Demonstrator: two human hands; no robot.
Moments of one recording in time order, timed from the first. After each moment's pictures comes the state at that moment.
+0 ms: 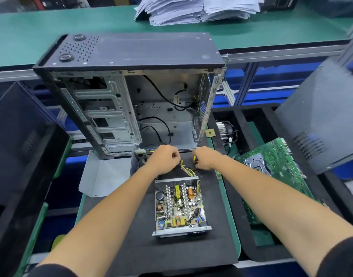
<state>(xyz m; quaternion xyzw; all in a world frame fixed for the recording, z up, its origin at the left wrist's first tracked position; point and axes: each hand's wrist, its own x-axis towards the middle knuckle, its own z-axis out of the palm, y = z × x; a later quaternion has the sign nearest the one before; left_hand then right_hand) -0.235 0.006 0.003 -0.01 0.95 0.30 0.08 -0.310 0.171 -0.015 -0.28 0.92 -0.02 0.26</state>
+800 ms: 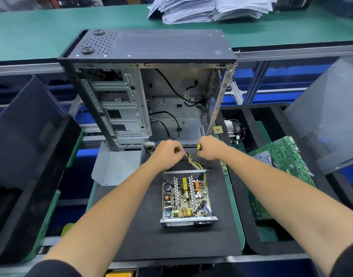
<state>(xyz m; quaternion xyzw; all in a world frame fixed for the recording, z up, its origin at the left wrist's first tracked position) -0.210 -0.004 0.010 -0.04 0.94 0.35 0.03 -0.296 0.161 0.018 -0.27 0.93 -0.08 0.22</state>
